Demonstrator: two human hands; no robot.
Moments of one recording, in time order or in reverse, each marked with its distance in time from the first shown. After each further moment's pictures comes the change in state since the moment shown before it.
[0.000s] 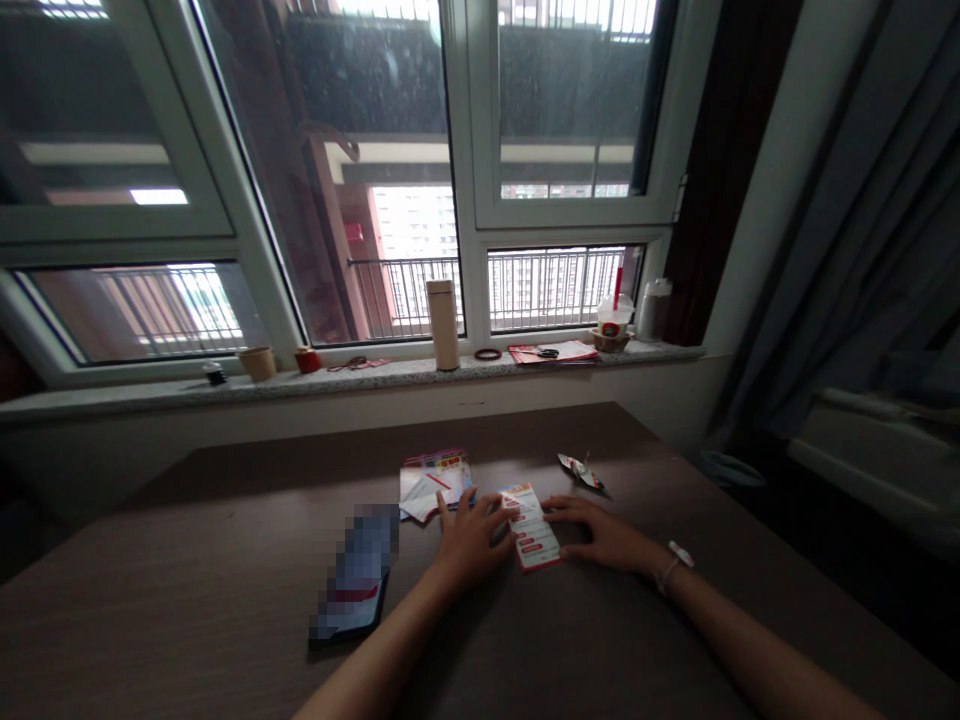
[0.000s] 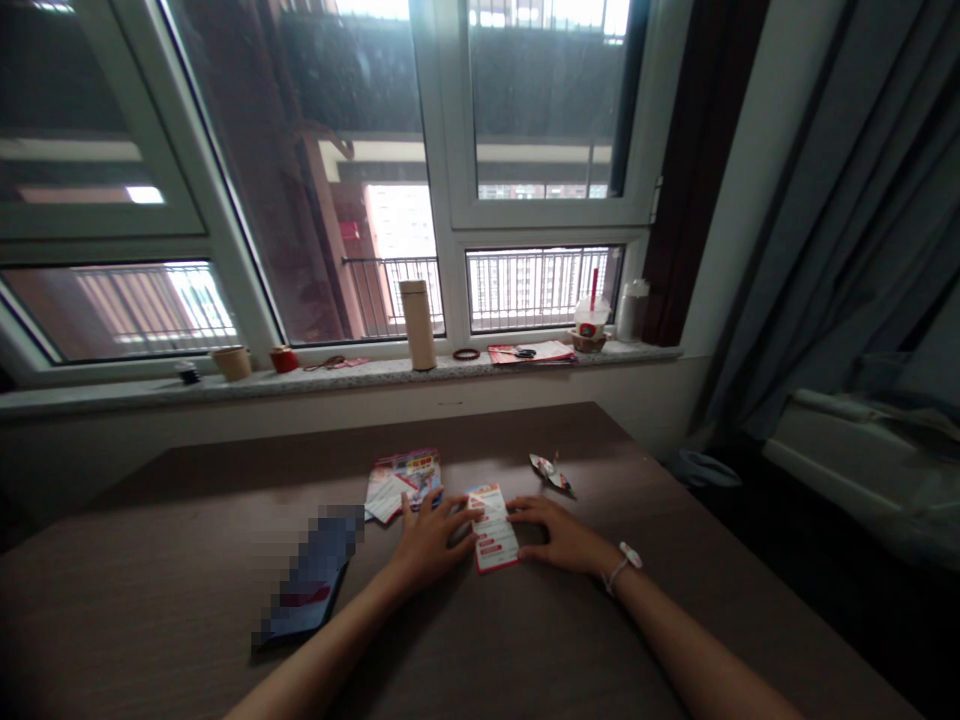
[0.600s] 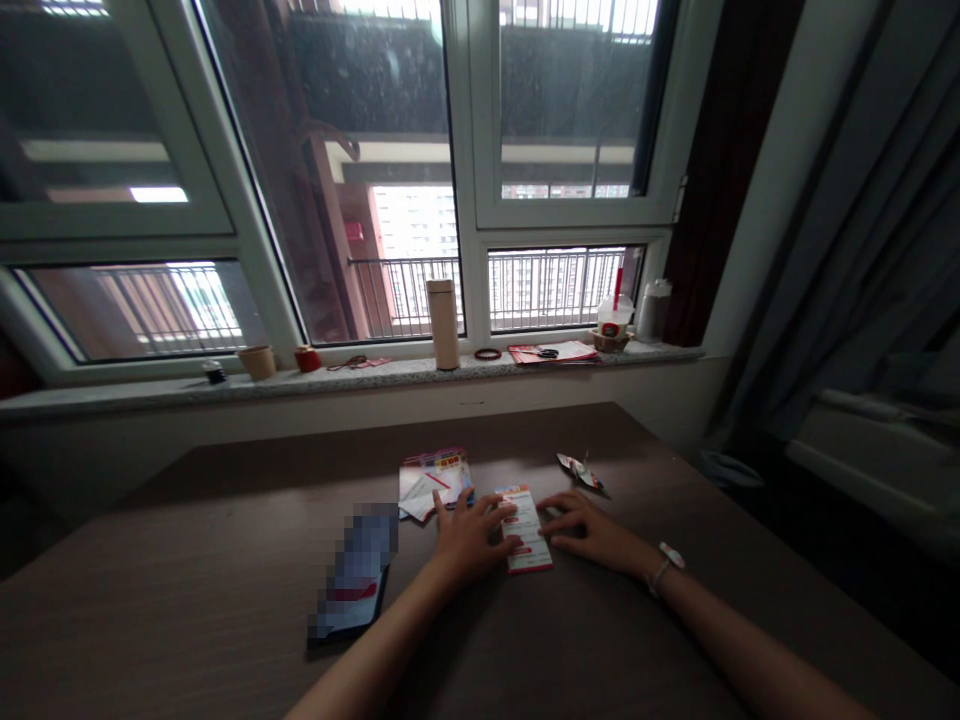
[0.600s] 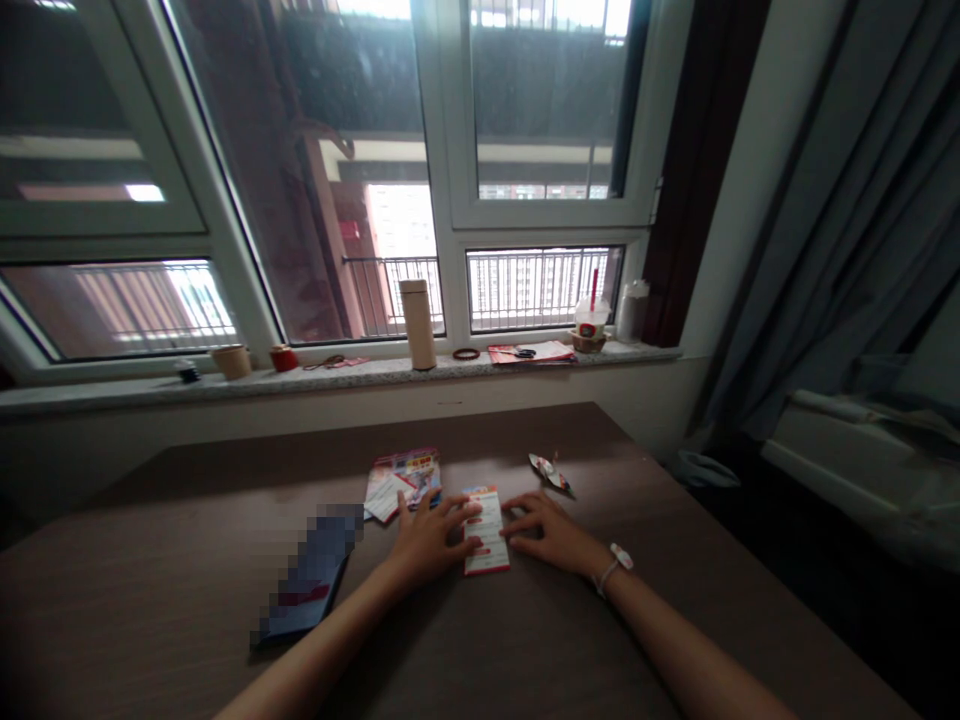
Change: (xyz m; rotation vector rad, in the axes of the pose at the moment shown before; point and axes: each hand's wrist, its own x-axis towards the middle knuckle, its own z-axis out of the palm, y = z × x) left_hand 0.003 -0.003 -0.001 0.003 -0.040 -0.014; right_hand 0.006 -0.012 0.003 -0.055 0.036 -0.013
